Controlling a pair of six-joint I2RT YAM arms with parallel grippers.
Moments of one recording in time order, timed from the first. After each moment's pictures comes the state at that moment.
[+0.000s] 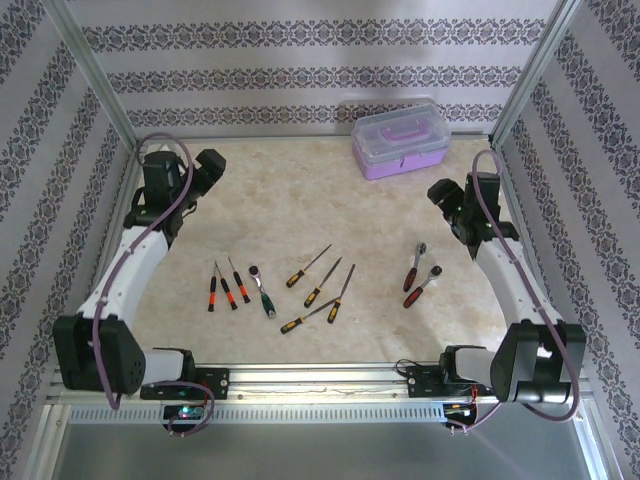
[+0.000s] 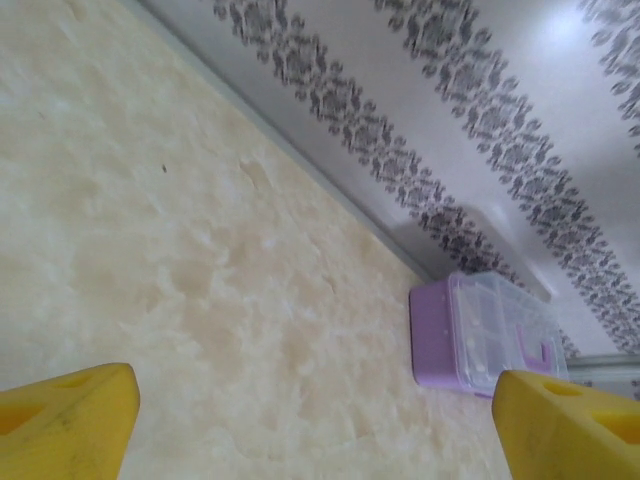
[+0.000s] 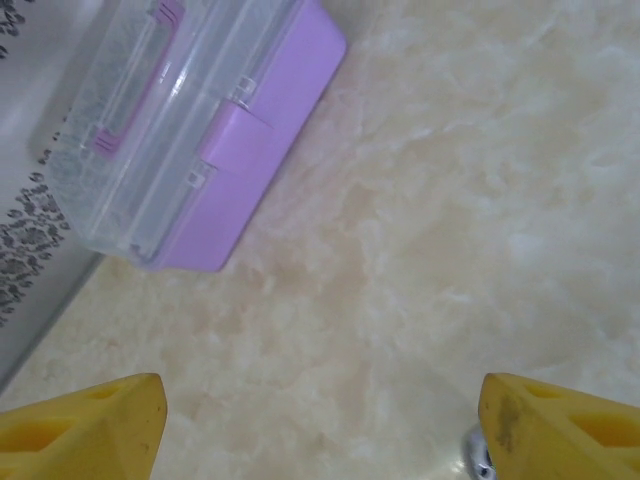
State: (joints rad) left arm -0.01 1.37 1.12 -0.25 0.19 -0.85; right arm -0.03 1.29 0.95 -0.33 -0.04 0.84
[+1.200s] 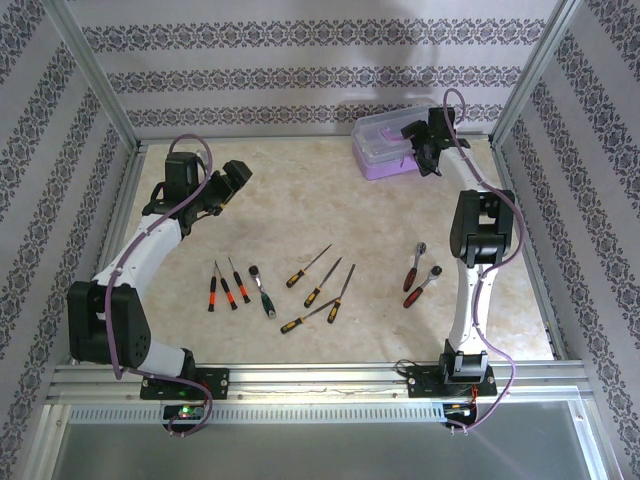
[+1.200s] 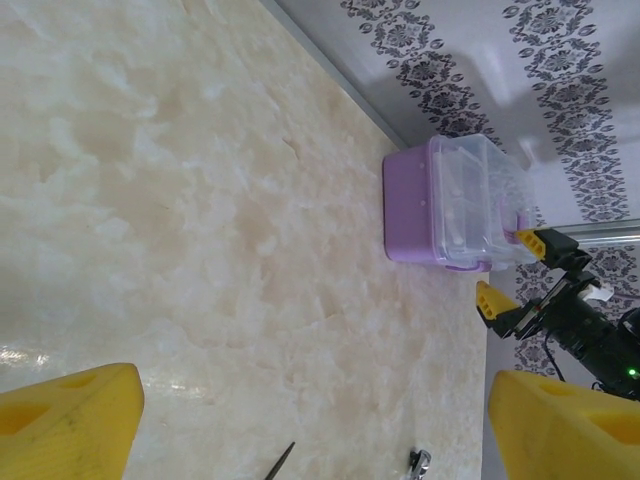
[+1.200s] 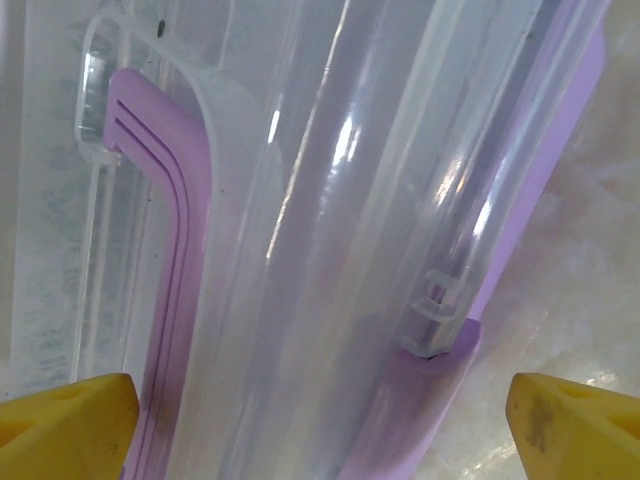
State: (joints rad) left arm -0.06 1.45 1.09 -0.23 0.40 -0.86; right arm -0.01 2.29 1.95 -0.42 -0.11 1.09
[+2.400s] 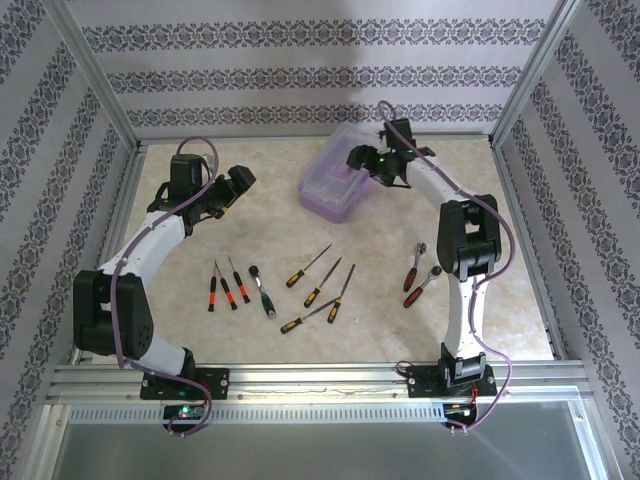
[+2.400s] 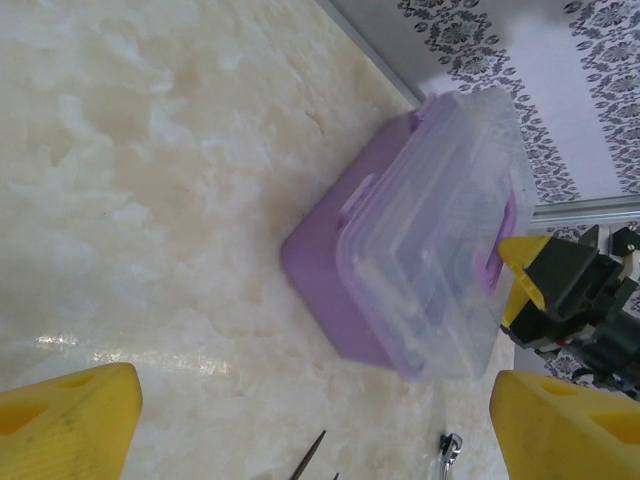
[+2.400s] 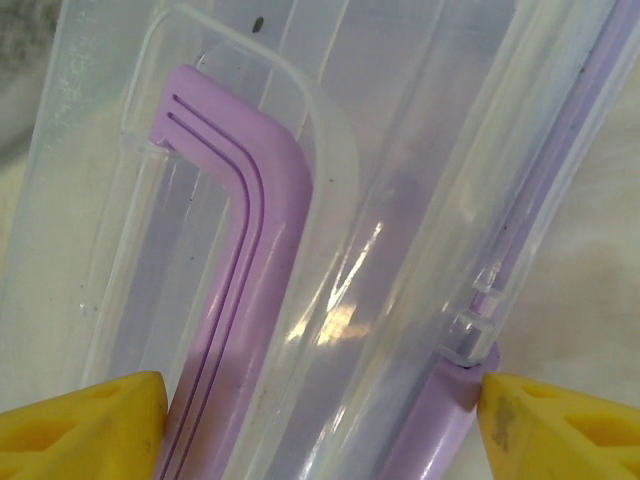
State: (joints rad) left arm -0.06 1.51 1.09 -0.24 0.43 -0.80; right arm 0.24 2.14 1.75 -0.47 -0.34 0.58
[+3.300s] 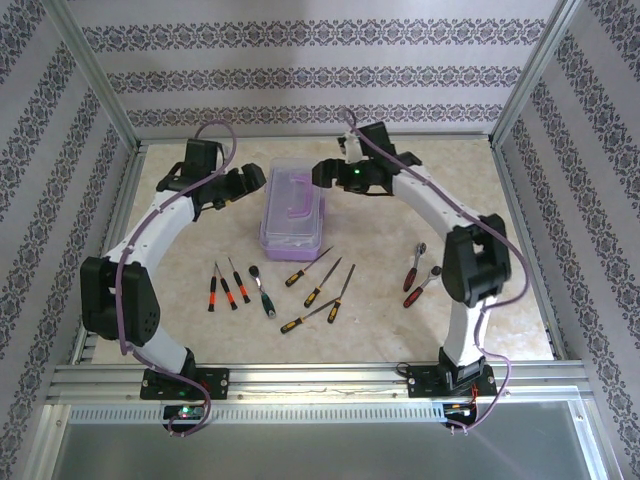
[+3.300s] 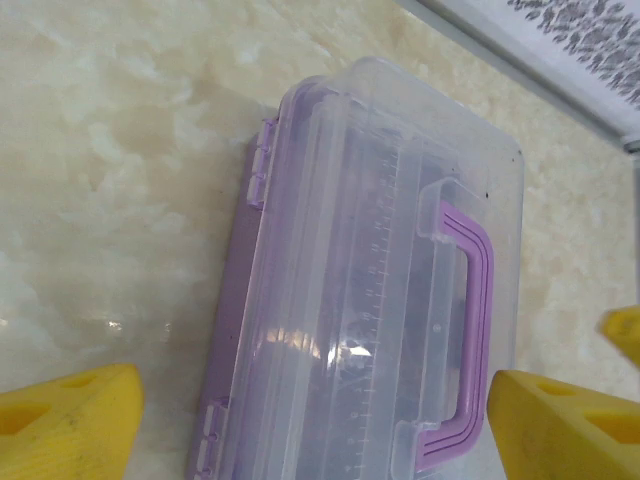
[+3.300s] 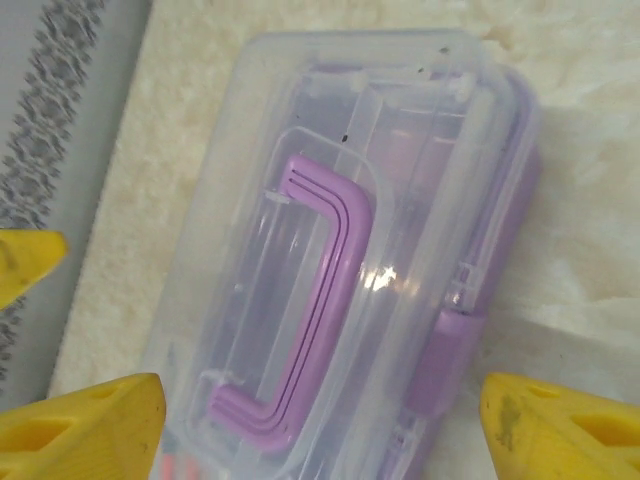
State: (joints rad) left arm -0.16 1.61 1.36 -0.56 0.26 -0.56; right arm 0.37 1.87 1.57 -0.48 -0.51 0.47
